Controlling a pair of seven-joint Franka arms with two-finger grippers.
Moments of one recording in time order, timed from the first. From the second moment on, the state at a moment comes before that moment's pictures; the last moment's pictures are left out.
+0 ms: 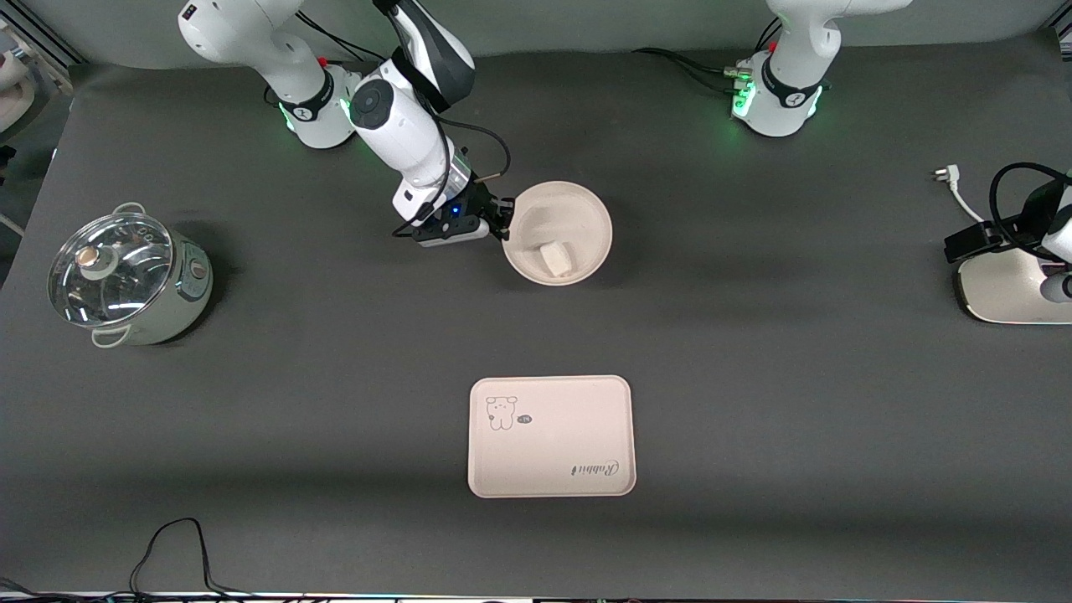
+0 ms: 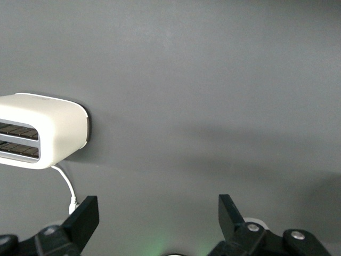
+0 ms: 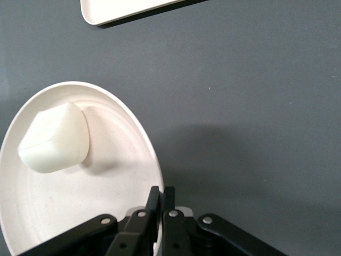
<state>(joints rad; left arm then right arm) 0.00 0.06 0.04 -1.62 0.09 1.55 -0.11 0.86 0.12 -0.06 -2.30 0.51 2.70 0.44</state>
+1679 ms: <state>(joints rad) 0.00 0.07 0.04 -1.63 0.09 1.55 -0.11 0.54 0.92 -0.07 -1.23 0.43 2.46 0.33</state>
